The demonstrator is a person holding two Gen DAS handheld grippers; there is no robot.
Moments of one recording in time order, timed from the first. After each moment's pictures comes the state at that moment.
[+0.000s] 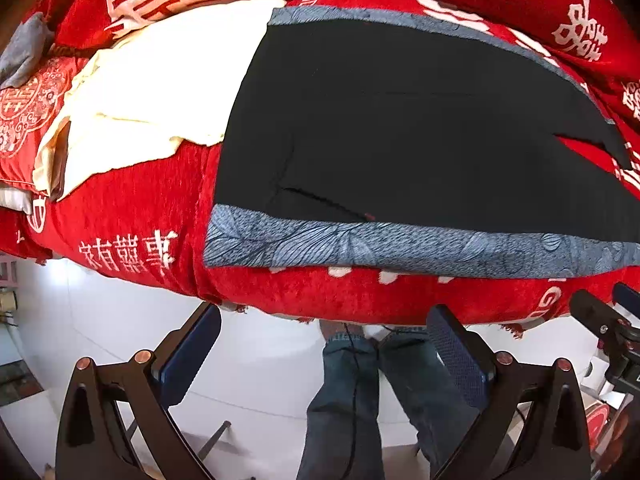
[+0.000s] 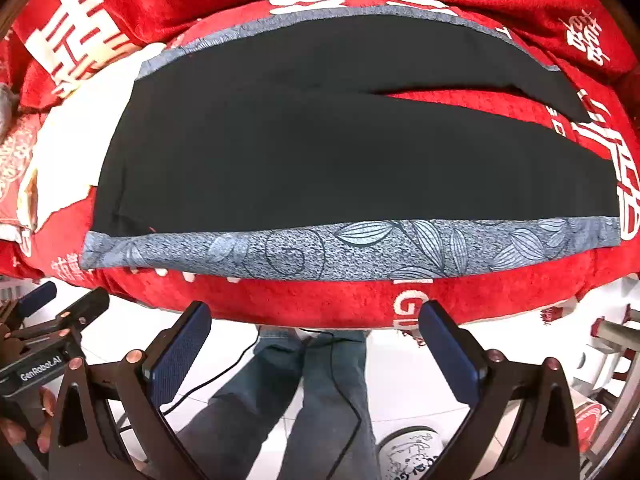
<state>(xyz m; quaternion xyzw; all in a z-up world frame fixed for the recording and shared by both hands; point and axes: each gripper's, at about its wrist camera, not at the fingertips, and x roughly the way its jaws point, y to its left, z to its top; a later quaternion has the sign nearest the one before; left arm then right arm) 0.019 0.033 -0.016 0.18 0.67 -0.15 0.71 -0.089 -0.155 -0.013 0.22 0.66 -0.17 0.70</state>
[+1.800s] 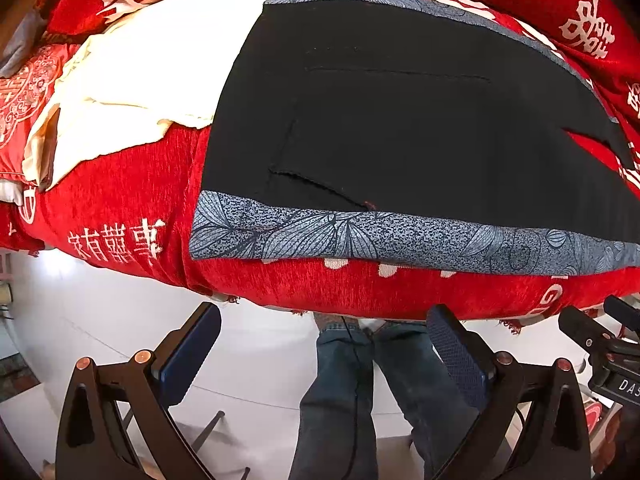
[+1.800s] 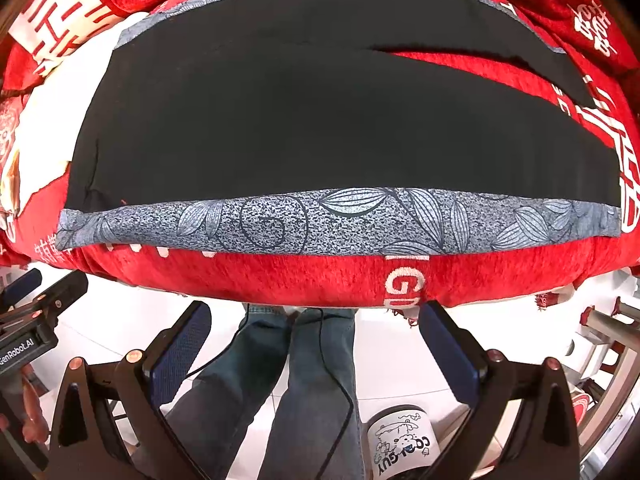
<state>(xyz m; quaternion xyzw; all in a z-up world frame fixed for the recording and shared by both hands) 0.028 0.035 -0.034 0.18 0.69 -0.15 0.69 -0.092 -0.155 -0.040 0.21 0.70 -0.17 0.66</state>
